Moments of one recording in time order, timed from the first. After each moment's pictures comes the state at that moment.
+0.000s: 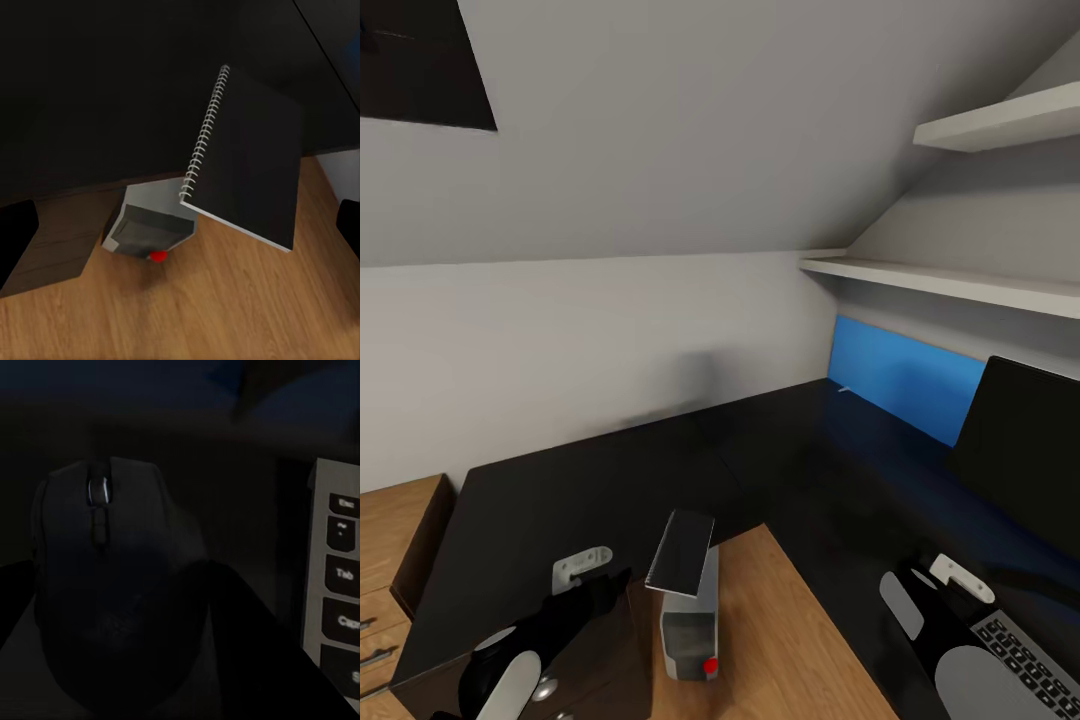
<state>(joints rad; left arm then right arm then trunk) -0.08 0.16 -0.21 -1.60 0.74 0.54 0.38 -0.61 -0.08 -0.10 -0.51 -0.48 -0.02 -0.72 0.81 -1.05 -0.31</state>
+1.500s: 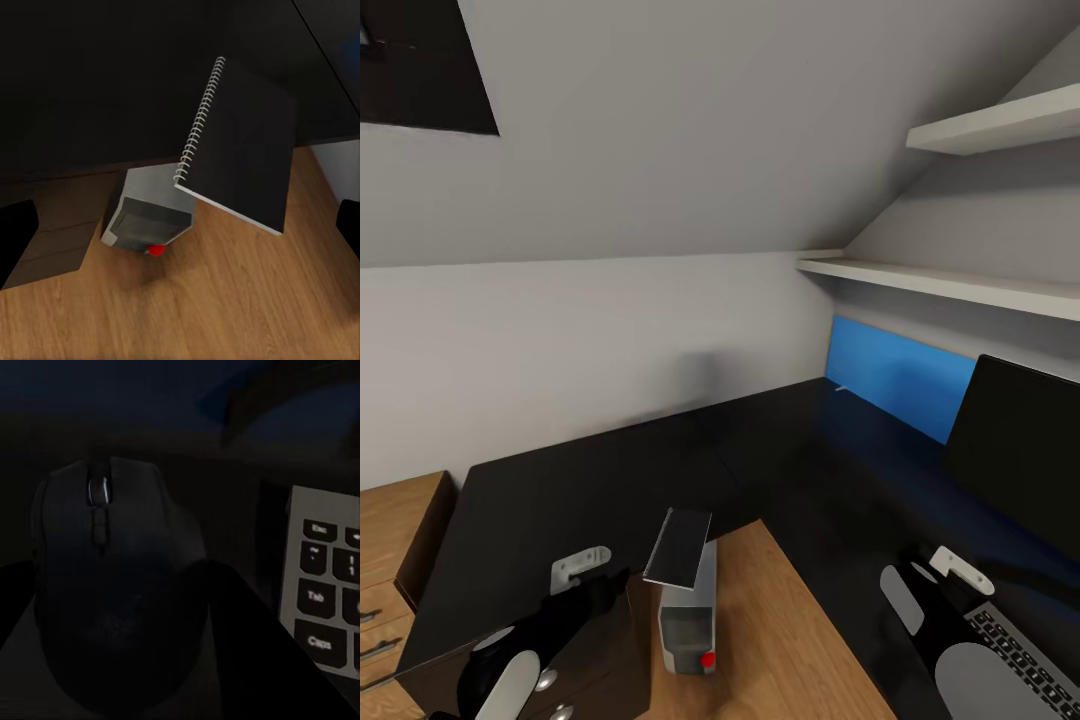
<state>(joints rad) -0.08 0.16 -0.21 -1.60 0.74 0.54 0.38 -0.61 -0.08 -0.10 -0.55 -0.48 -0.02 -0.72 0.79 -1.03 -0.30</state>
